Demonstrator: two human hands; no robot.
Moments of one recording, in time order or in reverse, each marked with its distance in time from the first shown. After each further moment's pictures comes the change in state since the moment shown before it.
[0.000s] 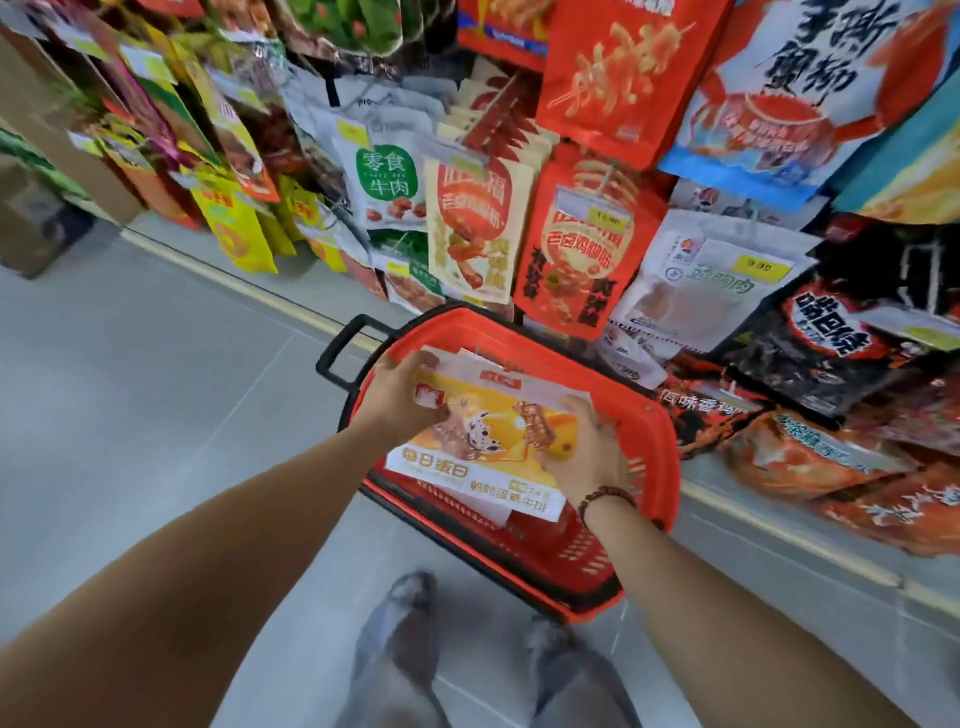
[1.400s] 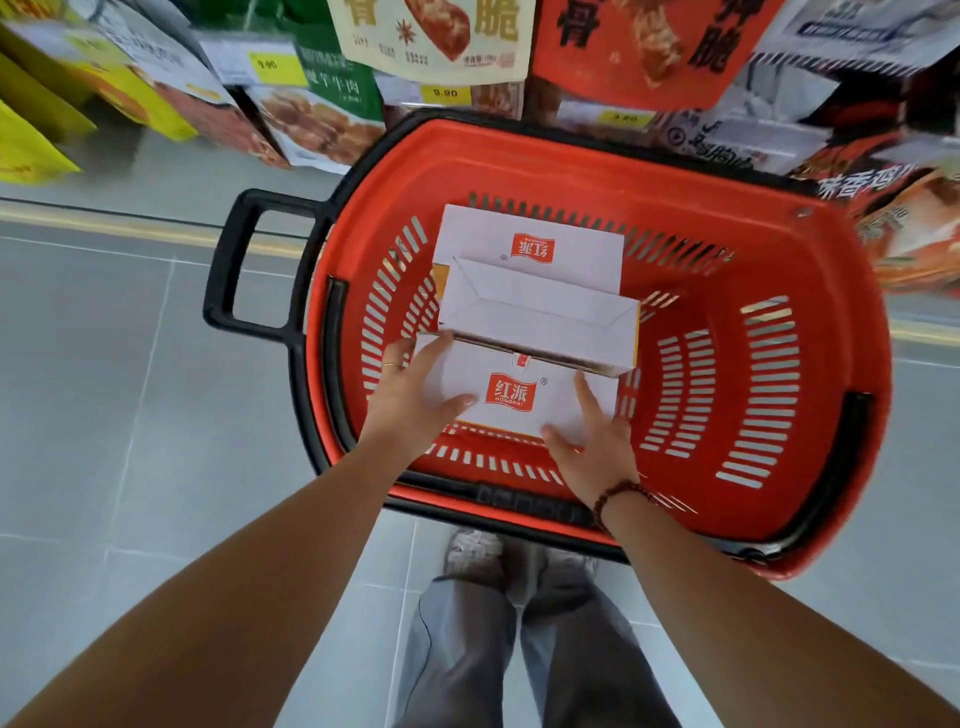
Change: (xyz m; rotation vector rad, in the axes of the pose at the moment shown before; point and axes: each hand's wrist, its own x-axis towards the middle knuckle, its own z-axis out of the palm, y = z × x) left_hand 0.114 -0.218 0.153 0.013 -0.328 0.022; right_hand 0.068 0.047 0.264 0.148 -0.099 0.415
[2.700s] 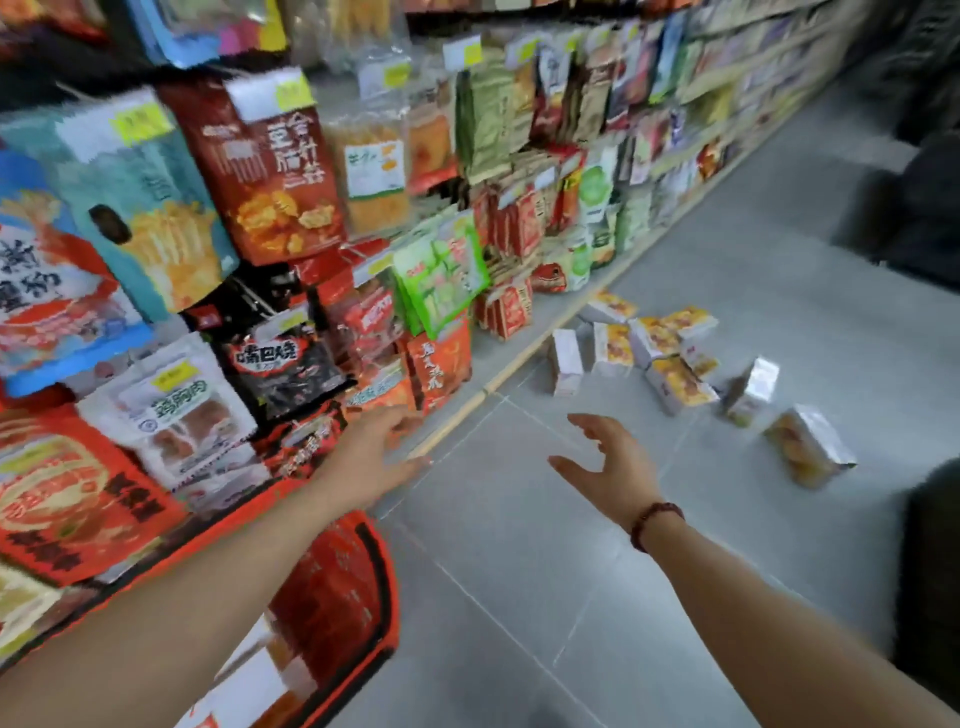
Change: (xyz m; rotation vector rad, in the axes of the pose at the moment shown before) left_hand -0.292 0.487 0.052 0.305 -0.497 1.231; right_hand -0.421 0.240 -0.350 0.453 0.990 0.152
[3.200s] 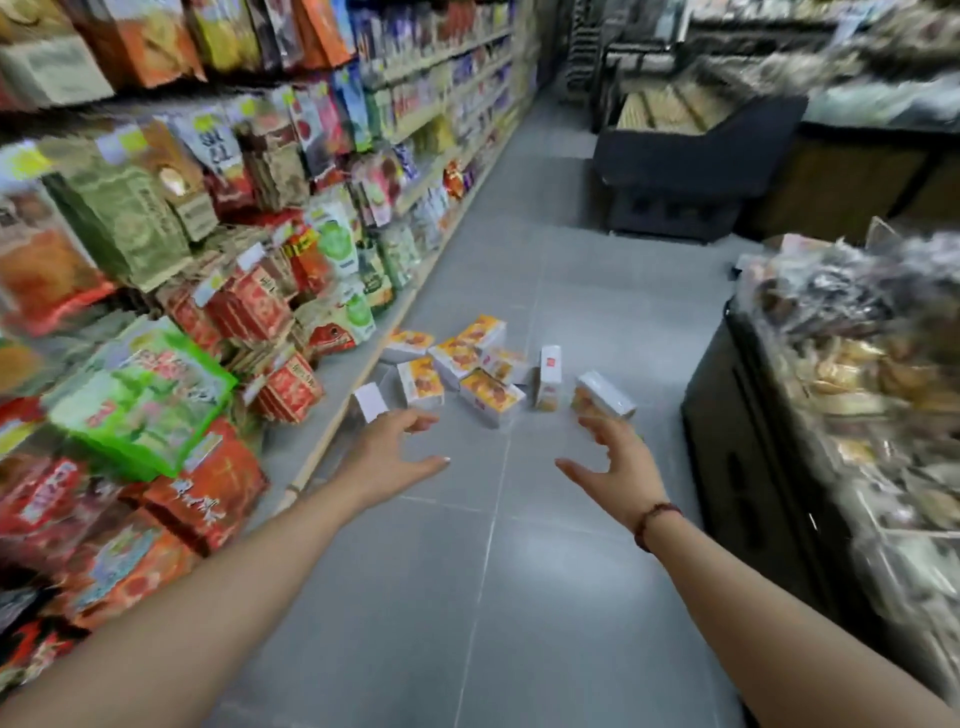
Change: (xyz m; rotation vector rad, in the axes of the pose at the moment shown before) left_hand 0.191 0.262 0.212 -0.065 -0.263 0.362; right_hand -0.017 0.215 -0.238 0.024 0.433 0.321
